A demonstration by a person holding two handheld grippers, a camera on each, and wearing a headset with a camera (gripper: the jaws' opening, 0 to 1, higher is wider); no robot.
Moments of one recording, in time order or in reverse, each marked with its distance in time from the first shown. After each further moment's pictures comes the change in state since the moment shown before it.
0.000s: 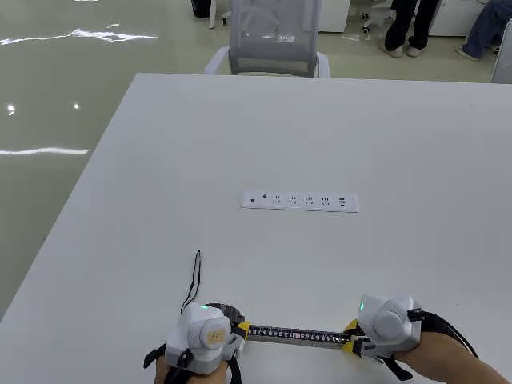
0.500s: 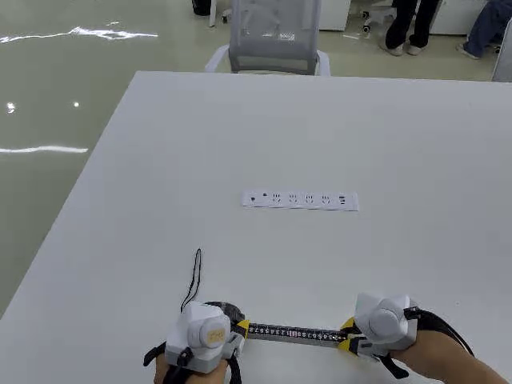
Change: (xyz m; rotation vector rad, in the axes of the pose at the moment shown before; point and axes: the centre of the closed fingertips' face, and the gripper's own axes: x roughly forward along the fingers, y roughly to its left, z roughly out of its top) left arm -0.001 0.000 0.000 -0.001 -0.002 -0.002; right arm 0.002 0.003 0.006 -0.008 -0.005 0.003
